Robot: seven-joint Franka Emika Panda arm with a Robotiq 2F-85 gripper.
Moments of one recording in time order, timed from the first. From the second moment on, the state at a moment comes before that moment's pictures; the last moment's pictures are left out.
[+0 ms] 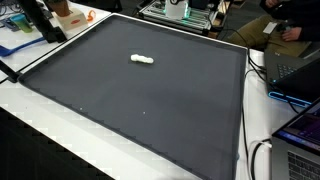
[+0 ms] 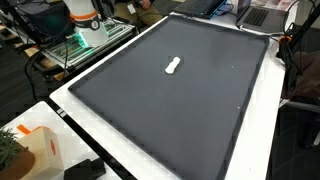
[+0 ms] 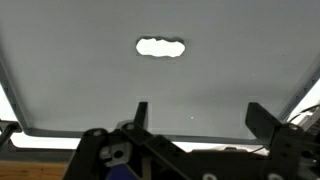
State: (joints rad) arm 0.08 -0.54 -0.03 -2.63 0.11 2.41 -0.19
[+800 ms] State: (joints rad) arm 0.05 -0.45 -0.02 -2.72 0.07 2.60 -0.15
